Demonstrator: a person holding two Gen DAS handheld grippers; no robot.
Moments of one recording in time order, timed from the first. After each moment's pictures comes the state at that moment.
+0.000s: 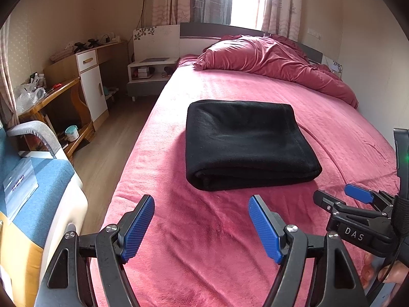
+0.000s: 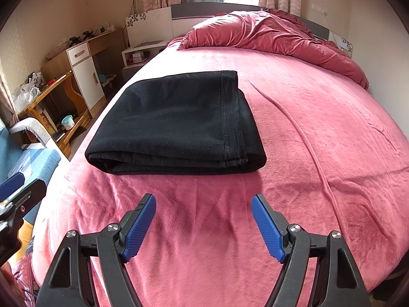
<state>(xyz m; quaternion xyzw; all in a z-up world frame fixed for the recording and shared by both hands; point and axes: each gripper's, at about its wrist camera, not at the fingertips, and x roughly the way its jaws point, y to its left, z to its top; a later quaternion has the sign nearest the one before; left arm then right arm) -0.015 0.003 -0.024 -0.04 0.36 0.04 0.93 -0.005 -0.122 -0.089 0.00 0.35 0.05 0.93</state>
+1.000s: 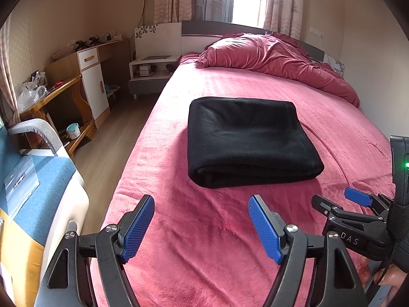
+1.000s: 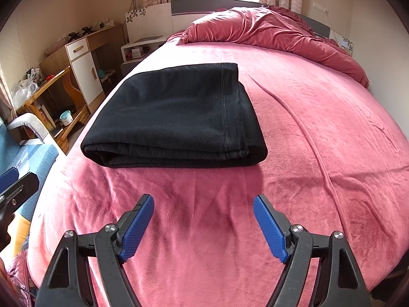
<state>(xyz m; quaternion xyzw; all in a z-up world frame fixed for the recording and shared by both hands) -0.013 0.005 -0.028 -0.04 0.37 0.05 0.93 -0.001 -0.125 -0.100 0.00 0.36 0.05 0.93</state>
